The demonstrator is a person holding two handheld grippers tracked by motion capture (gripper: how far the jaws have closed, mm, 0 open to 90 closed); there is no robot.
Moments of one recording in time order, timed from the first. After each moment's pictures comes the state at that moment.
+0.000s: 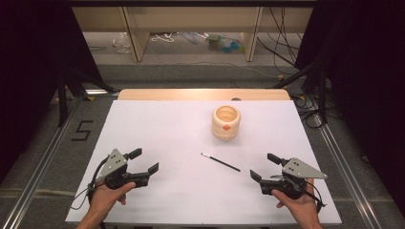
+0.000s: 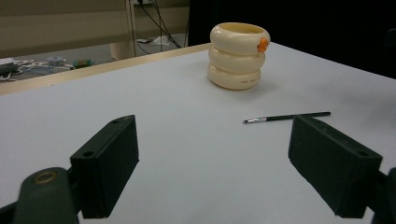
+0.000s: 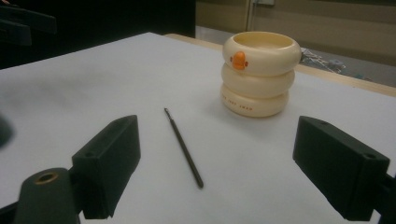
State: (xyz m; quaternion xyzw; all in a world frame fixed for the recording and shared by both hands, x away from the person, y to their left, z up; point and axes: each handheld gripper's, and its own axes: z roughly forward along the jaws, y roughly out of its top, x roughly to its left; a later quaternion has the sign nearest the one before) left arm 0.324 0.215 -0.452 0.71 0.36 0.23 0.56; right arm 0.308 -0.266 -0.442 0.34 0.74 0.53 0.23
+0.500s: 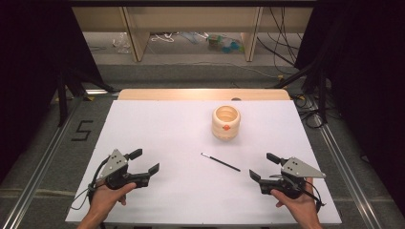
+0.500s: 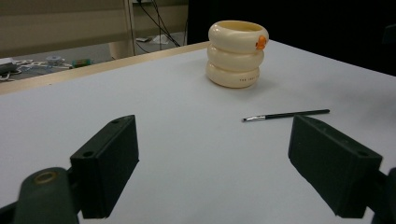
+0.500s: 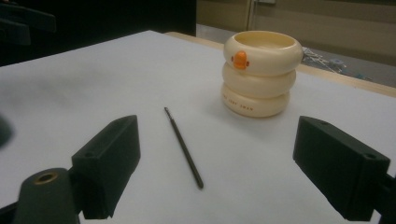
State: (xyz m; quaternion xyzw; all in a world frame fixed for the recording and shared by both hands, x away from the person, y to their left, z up) left arm 0.323 0.213 -0.452 0.72 0.36 0.23 0.55; right arm 0.310 -0.263 -0.442 0.34 0.74 0.54 0.23
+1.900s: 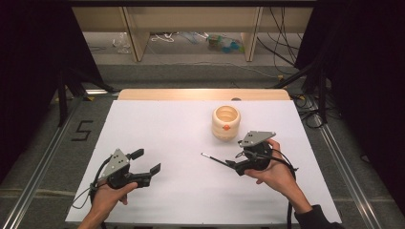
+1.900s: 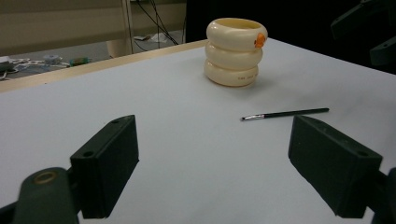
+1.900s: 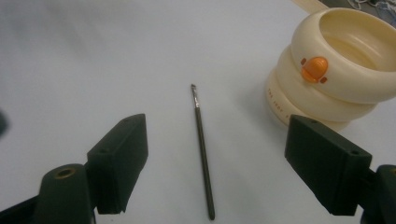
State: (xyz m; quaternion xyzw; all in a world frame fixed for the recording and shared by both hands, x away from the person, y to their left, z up) left arm 0.326 0.211 -0.453 0.72 0.36 0.22 0.55; right arm 0.375 -0.188 -0.398 0.25 0.88 0.36 0.17
